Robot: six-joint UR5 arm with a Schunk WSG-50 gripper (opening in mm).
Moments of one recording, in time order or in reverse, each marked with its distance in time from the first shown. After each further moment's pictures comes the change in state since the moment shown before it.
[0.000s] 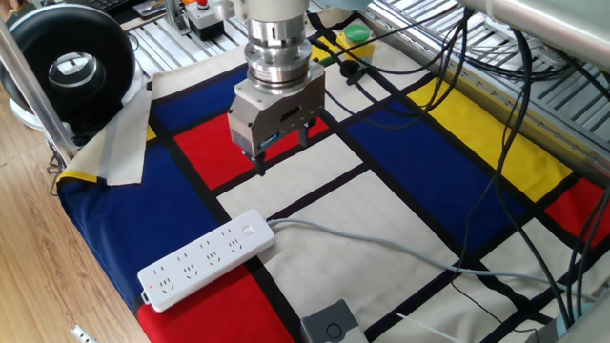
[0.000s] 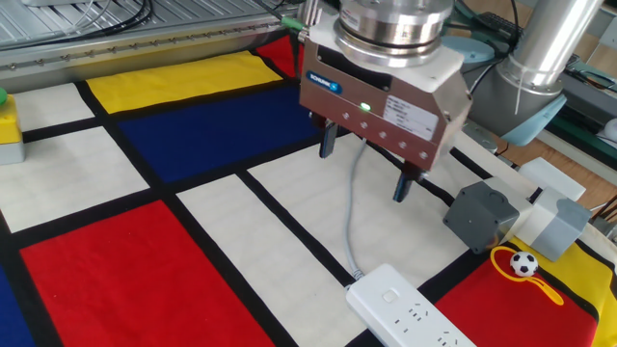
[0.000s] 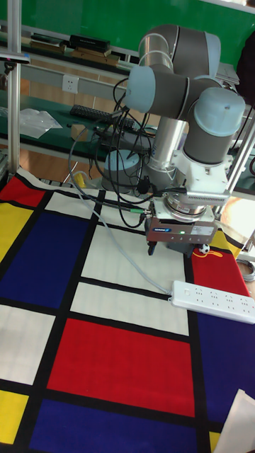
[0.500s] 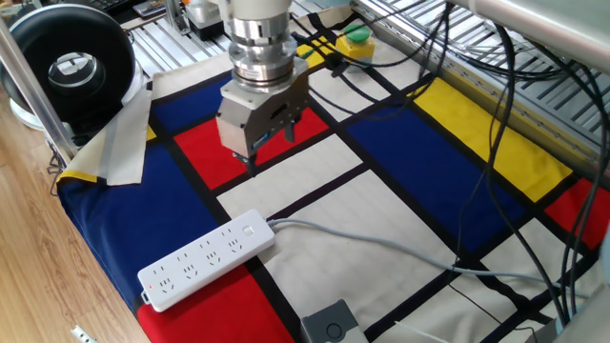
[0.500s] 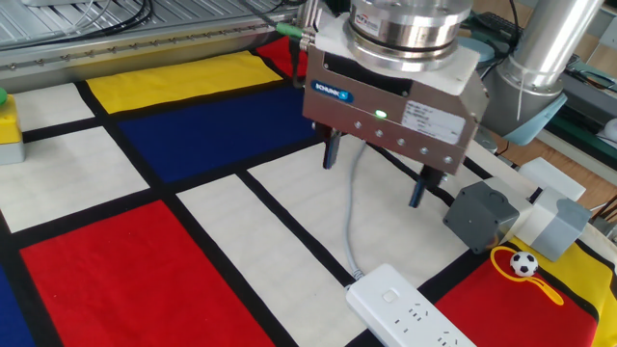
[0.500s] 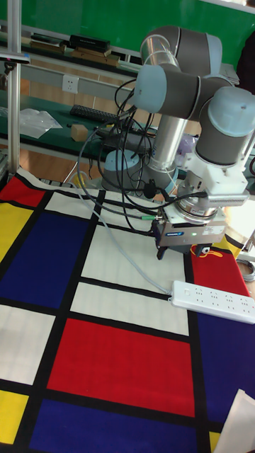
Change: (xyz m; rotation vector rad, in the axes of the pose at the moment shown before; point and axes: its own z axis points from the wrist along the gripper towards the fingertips) arm -0.014 0.015 -0.010 -0.003 -0.001 -0.139
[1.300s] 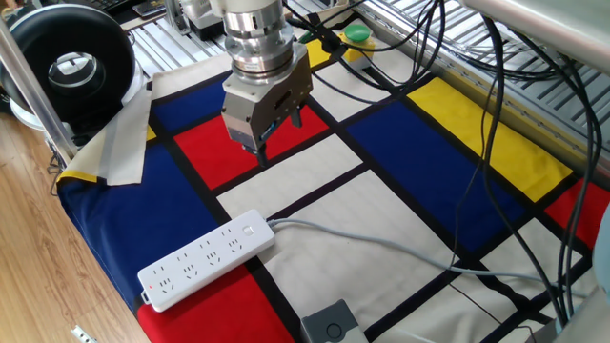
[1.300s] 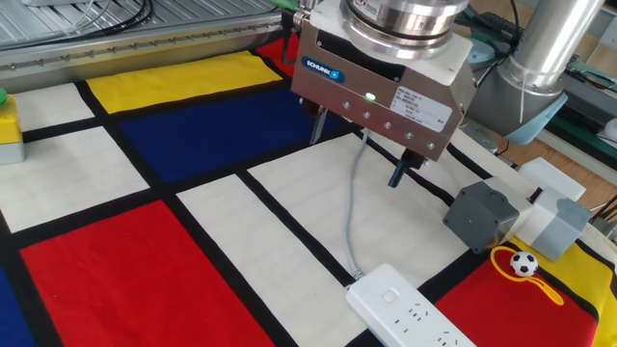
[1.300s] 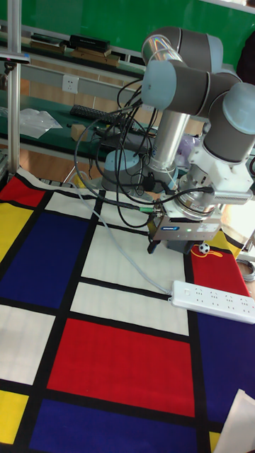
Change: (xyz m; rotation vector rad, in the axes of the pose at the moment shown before) arm 0.009 -0.026 -0.008 0.112 0.037 -0.001
